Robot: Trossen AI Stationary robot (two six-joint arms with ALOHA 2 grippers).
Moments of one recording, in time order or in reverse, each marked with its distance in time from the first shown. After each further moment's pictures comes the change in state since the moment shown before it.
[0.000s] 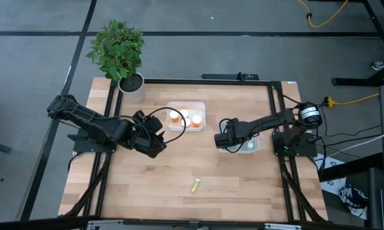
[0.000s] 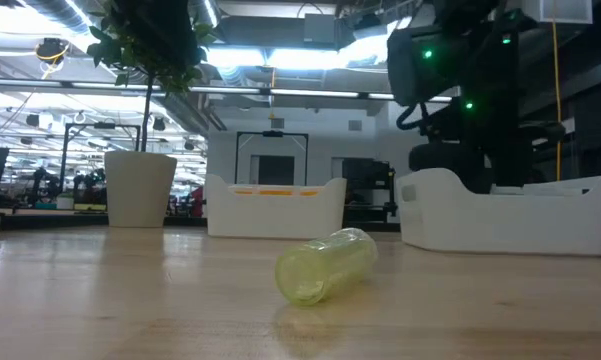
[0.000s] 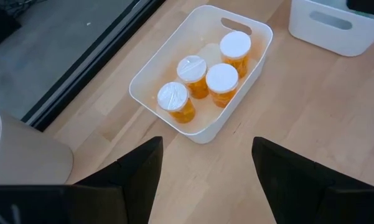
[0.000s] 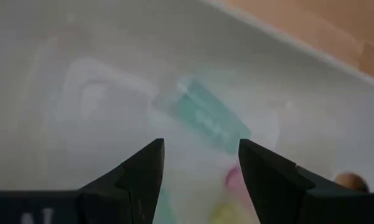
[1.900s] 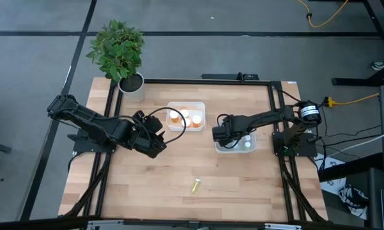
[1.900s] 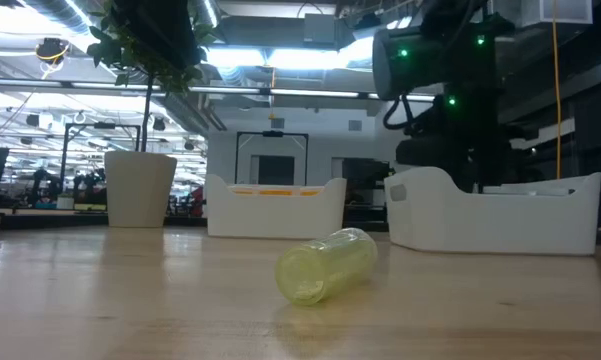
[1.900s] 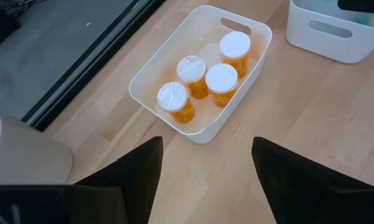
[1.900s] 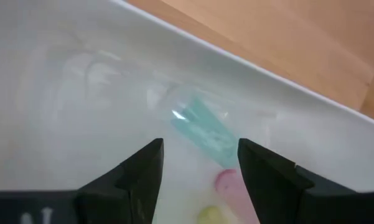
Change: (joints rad) left arm 0.000 0.000 0.000 0.000 0.000 0.000; right arm -0.082 0.002 0.048 0.017 -0.045 -0.180
